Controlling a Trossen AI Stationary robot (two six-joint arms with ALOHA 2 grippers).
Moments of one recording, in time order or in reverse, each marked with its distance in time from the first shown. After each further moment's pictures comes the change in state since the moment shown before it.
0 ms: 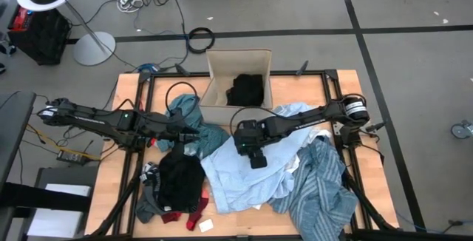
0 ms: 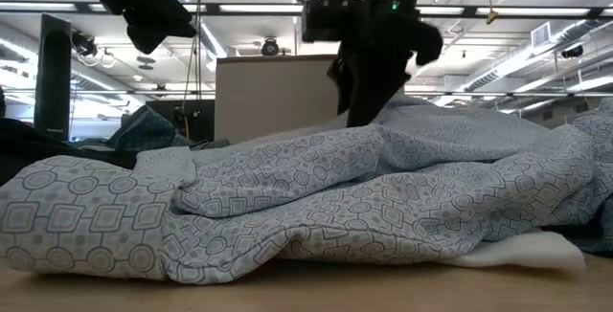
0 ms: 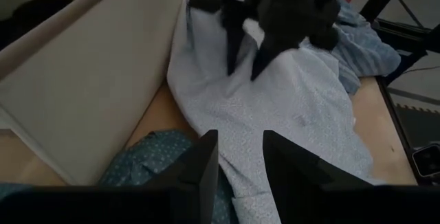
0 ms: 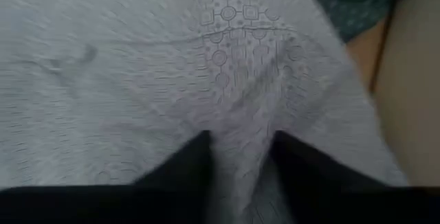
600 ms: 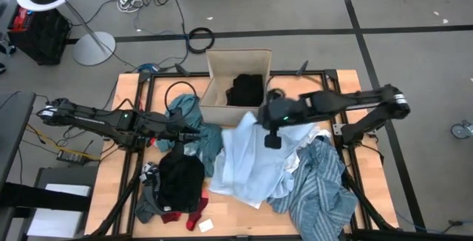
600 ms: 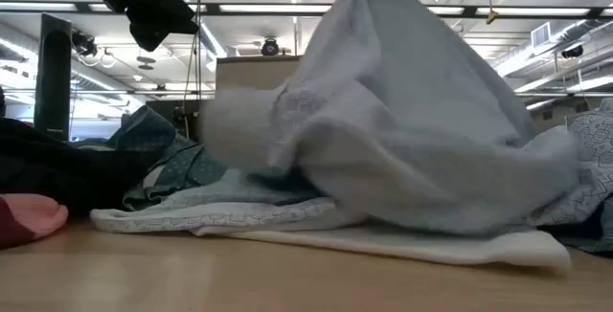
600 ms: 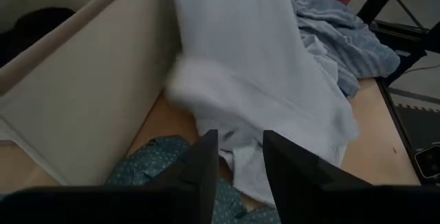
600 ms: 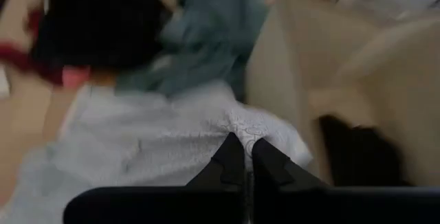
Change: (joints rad) left arm 0.000 0.000 0.001 0.017 -0.003 0.030; right arm -0.013 -0.450 0.016 0.001 0.178 0.117
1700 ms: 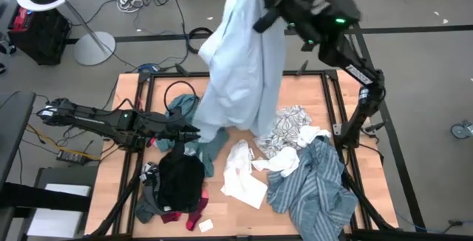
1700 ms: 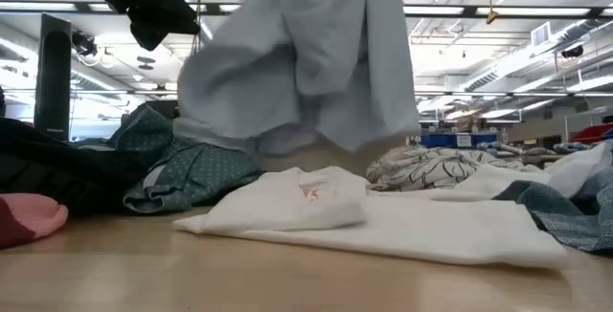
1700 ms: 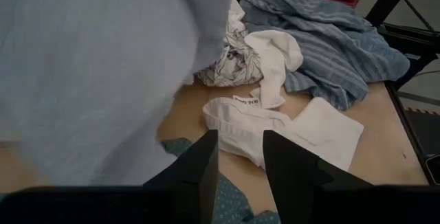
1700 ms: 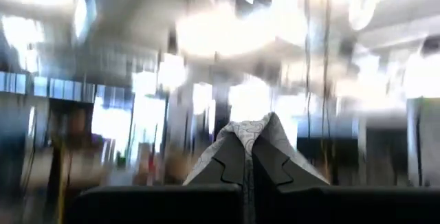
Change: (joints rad) left arm 0.000 0.000 0.000 0.003 -0.031 0.003; right arm -0.416 0.325 0.852 0.706 -0.016 -0.232
